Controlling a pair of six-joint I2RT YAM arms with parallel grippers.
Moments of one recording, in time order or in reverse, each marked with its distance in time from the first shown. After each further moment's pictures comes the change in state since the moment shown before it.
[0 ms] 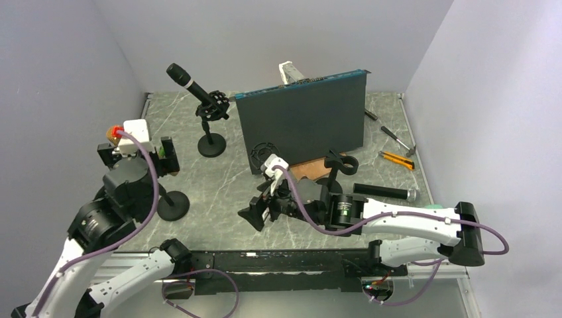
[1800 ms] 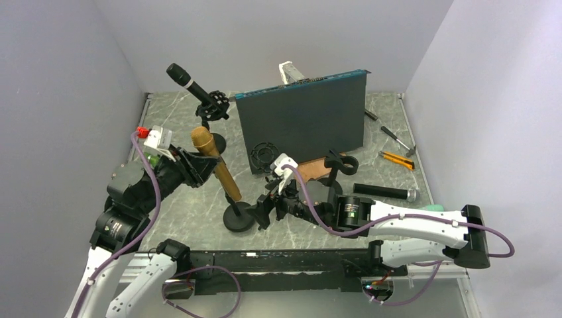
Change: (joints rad) left arm 0.335 -0.089 -0.275 0.364 1.188 -0.365; right arm 0.000 -0.085 -0.063 -0.009 0.069 0.025
